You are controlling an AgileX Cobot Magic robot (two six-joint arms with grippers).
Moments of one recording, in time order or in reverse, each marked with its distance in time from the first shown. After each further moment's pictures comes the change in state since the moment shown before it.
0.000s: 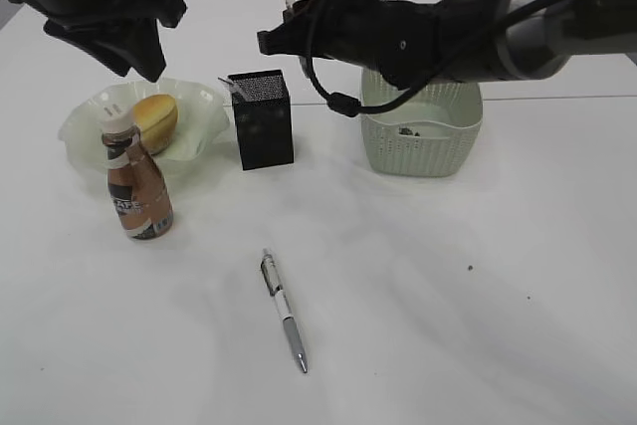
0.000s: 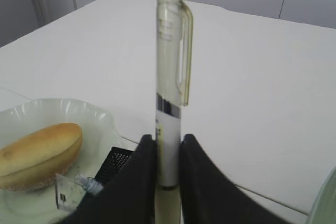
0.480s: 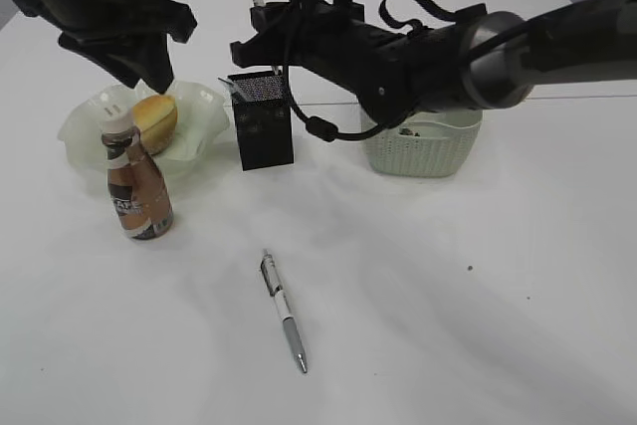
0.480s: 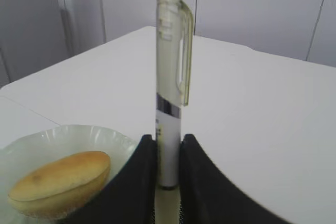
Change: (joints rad) left arm 0.000 0.033 0.000 0.000 -0.019 0.000; right arm 0.023 0.069 -0.010 -0.246 -0.201 0.201
